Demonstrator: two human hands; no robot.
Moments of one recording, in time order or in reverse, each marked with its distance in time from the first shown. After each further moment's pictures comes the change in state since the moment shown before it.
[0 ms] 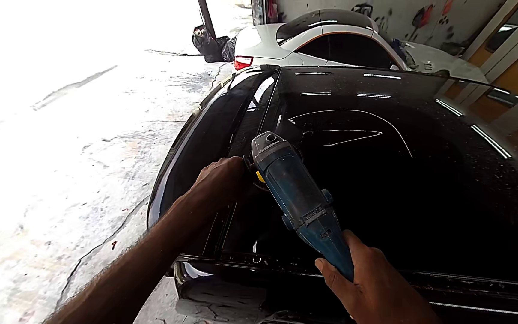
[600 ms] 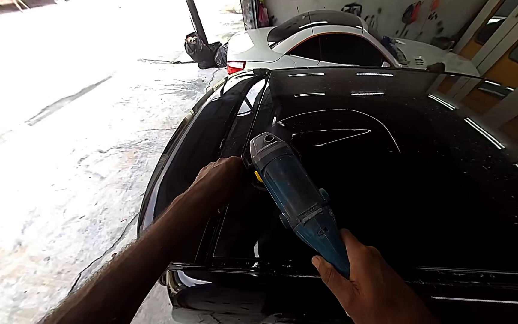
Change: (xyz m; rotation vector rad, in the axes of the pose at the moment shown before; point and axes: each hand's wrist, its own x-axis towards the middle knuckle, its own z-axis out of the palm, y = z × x) left_hand 0.004 0.027 -0.009 0.016 -0.015 0.015; right_hand -0.004 0.011 -0.008 0.032 0.041 0.021
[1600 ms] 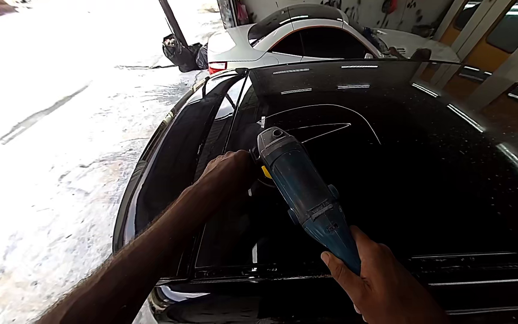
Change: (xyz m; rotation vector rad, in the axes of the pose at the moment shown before) left_hand 0.032 0.053 0.003 0.071 0.009 0.134; right_hand -0.014 0.030 -0.024 0.088 0.078 0.074
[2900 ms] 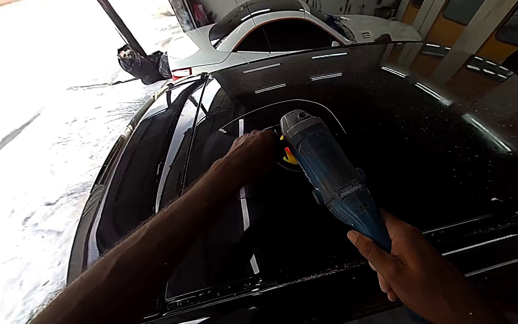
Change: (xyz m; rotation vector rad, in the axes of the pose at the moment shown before) left_hand 0.052 0.123 -0.020 0.058 -0.003 0.313; right_hand -0.013 0.058 -0.051 0.220 0.224 0.107
